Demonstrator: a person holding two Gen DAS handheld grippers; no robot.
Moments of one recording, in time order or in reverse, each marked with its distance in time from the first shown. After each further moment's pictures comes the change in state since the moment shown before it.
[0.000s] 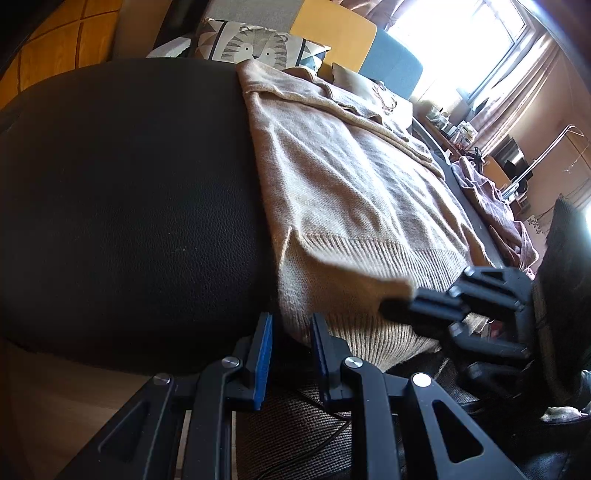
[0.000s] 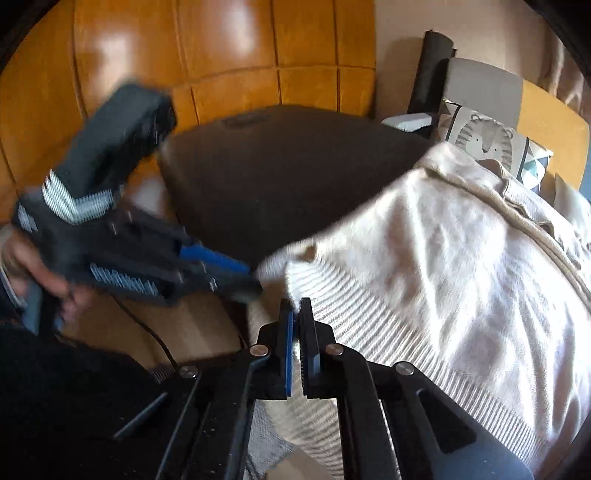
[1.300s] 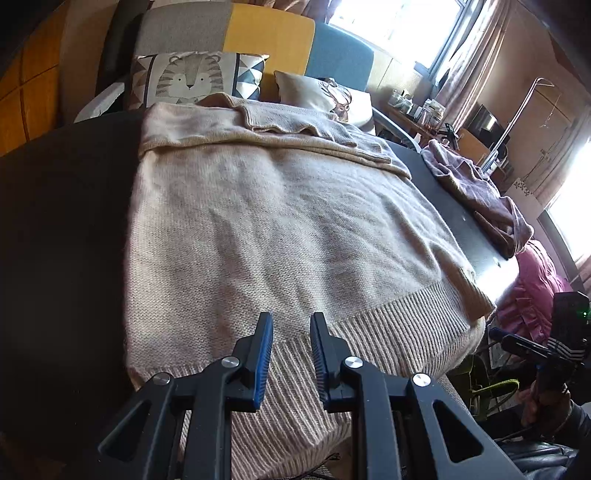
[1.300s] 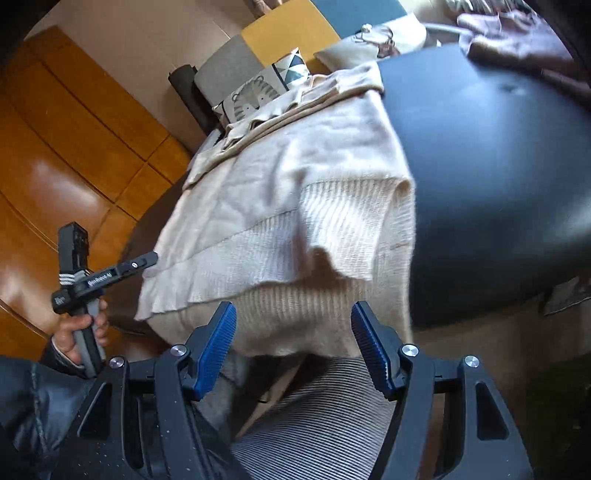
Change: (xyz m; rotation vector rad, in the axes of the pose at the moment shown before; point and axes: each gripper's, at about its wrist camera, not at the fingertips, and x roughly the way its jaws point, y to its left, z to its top) left arm 0.043 -0.096 0.057 0.197 -0.031 -0.017; right arm -0.182 -0.141 -0.198 0.916 -0.174 -0.153
